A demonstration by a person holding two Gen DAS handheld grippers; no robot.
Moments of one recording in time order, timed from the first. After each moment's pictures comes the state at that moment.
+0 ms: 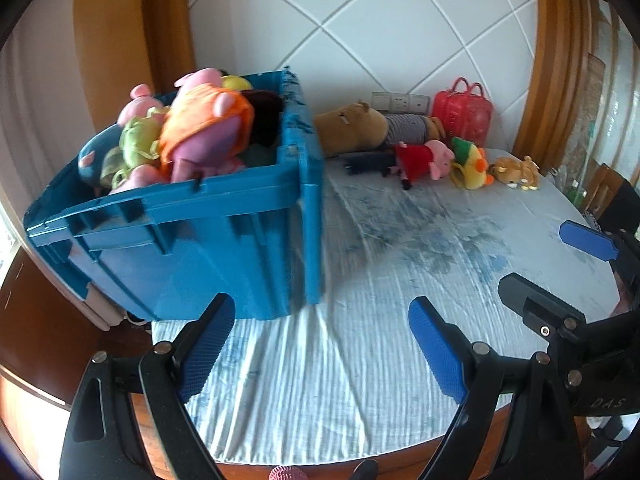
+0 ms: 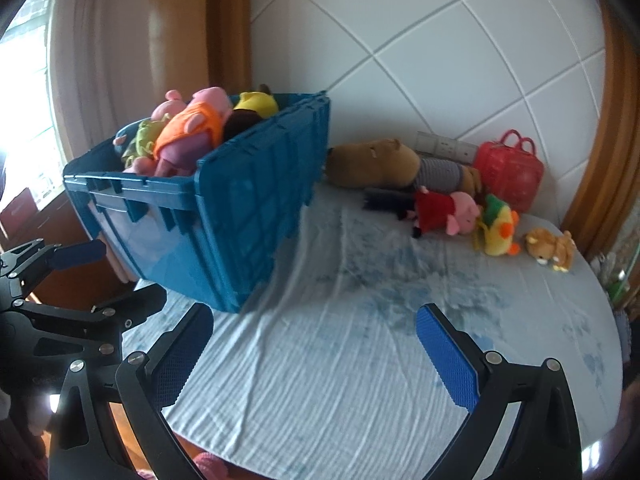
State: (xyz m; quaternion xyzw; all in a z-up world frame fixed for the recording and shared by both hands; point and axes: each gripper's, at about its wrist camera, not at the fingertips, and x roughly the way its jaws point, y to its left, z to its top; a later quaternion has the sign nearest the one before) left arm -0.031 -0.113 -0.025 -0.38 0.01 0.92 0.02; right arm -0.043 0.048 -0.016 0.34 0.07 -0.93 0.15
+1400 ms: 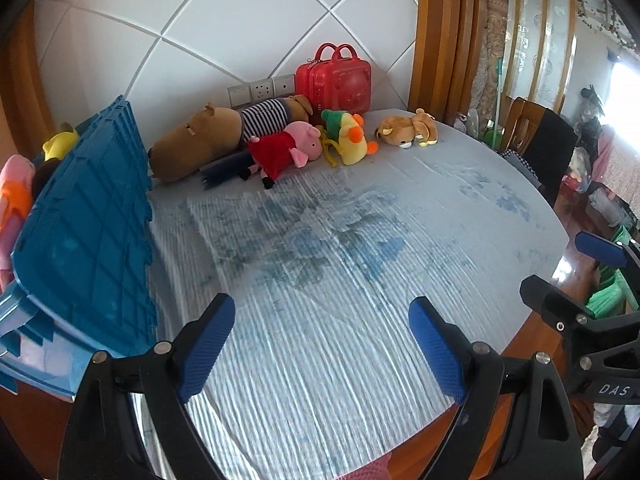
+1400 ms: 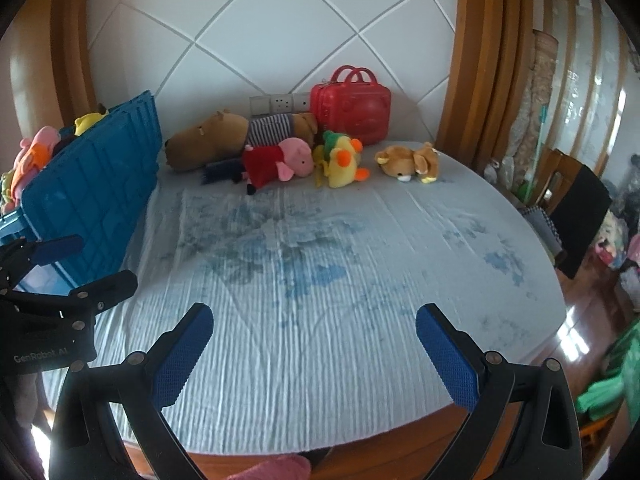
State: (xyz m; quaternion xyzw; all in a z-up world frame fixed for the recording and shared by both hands) left arm -0.086 0.066 -0.045 -0.40 0.08 0.89 0.18; right arm -0.028 0.238 -0.036 0.38 -0.01 -0.92 -0.06
